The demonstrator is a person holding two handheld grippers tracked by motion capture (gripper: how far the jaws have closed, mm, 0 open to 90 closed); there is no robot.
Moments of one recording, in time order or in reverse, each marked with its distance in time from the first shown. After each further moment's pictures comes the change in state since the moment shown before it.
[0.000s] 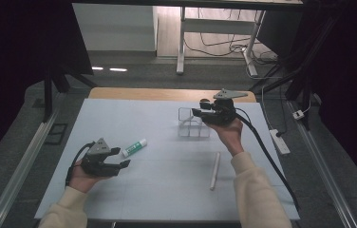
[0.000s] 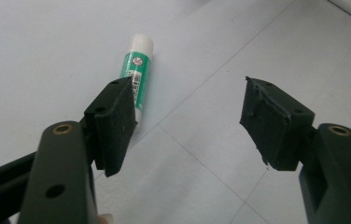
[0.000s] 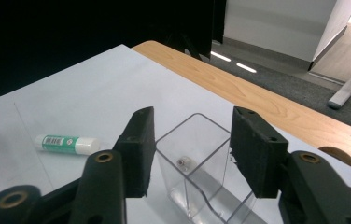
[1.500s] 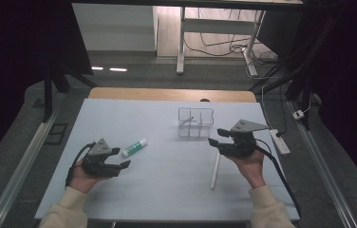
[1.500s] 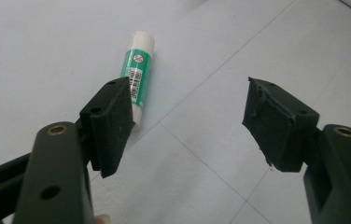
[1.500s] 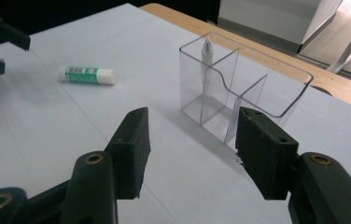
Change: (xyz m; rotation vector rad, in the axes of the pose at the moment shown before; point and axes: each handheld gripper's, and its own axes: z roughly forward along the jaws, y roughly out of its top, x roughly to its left) left arm -0.002 0.000 0.001 0.011 0.012 0.002; right arm 0.033 -0.062 -0.076 0.074 -0.046 -0.061
